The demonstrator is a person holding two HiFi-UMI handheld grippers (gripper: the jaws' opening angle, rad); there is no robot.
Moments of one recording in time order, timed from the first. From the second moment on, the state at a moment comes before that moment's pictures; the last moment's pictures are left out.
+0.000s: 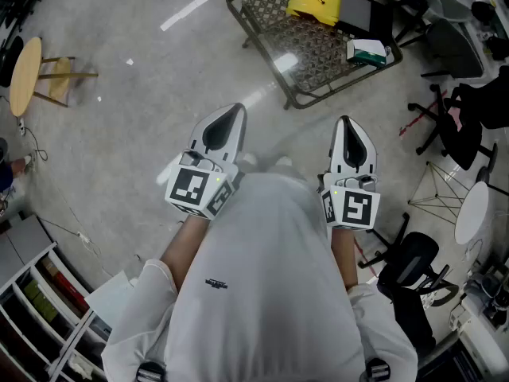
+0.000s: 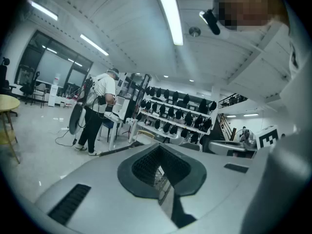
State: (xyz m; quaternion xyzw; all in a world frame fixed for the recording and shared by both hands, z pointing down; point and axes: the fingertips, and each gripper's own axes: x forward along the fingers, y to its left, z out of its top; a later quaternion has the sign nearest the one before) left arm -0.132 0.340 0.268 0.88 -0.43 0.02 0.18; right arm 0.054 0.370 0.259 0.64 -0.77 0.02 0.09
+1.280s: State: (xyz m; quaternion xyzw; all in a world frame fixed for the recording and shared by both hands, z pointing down) left arm -0.034 0.406 0.271 0.85 -0.48 0.03 0.21; right arm 0.145 0.394 0.265 0.59 -0.81 0.04 0.03
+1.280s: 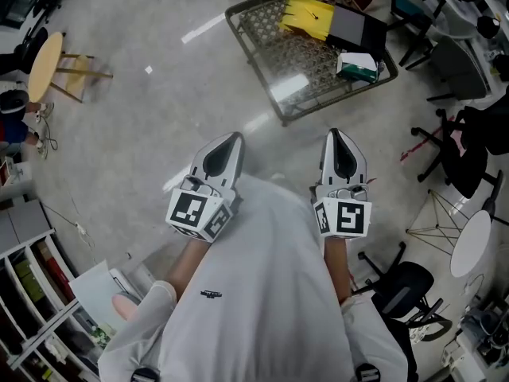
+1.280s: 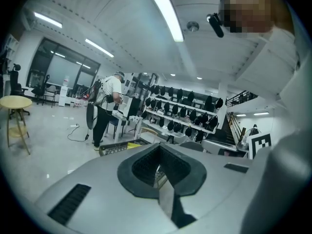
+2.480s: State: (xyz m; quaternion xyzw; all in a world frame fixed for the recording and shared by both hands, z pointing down) left arm -0.178 -0.007 0.280 0.91 -0.37 0.04 0.20; right arm 0.023 0.037 0.293 0.69 -0.71 0.11 0.06
